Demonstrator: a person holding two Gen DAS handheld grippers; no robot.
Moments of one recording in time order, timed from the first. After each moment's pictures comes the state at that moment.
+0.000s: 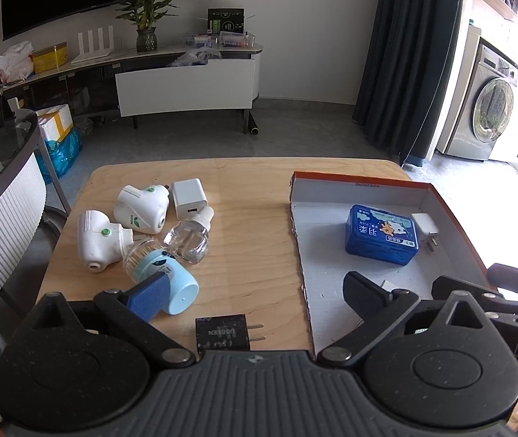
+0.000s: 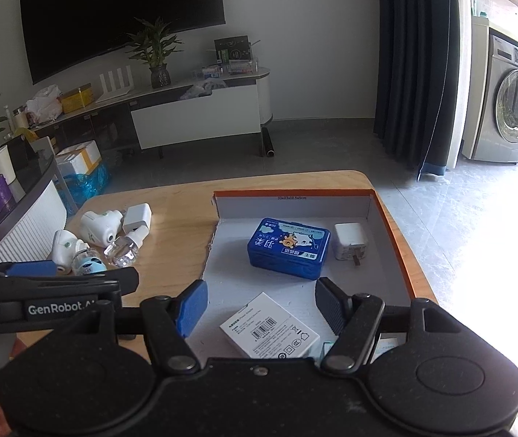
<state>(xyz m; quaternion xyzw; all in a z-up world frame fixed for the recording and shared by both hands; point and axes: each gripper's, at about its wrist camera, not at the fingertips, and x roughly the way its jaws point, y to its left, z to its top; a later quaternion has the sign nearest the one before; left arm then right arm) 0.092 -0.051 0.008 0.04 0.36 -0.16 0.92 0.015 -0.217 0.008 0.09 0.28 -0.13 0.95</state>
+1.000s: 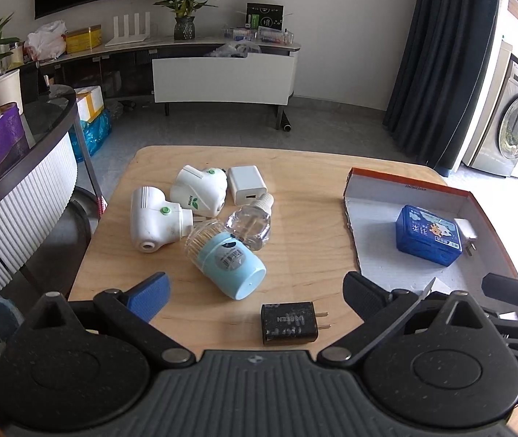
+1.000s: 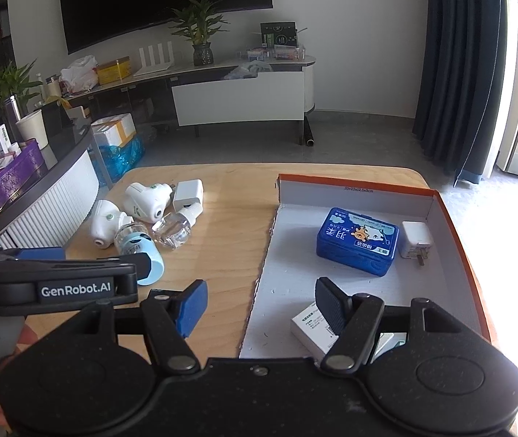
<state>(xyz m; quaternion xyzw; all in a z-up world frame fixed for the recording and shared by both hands) 0.099 -0.002 0.001 0.01 0.37 -0.12 0.92 0.041 -0.168 0.001 0.06 0.30 -0.08 0.95</state>
